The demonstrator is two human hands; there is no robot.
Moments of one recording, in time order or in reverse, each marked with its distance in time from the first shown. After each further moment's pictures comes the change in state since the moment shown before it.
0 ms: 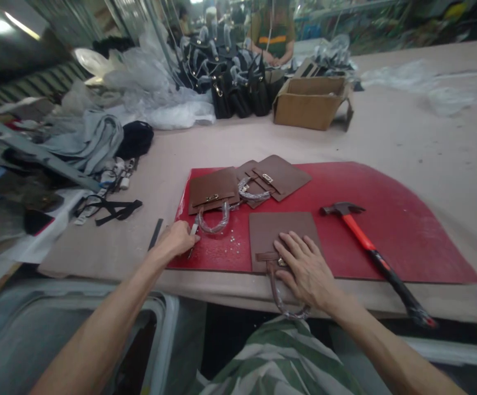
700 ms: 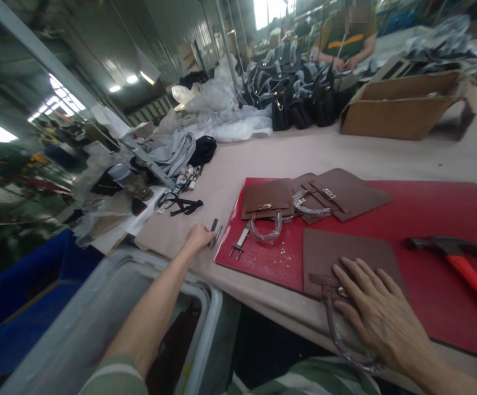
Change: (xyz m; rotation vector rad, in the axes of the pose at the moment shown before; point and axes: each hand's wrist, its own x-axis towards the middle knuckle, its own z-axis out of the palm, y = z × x) left_hand 0.015 -0.099 0.008 -0.235 0.155 -0.403; right_hand 0.004 0.018 0.027 -0.071 0.240 -0.147
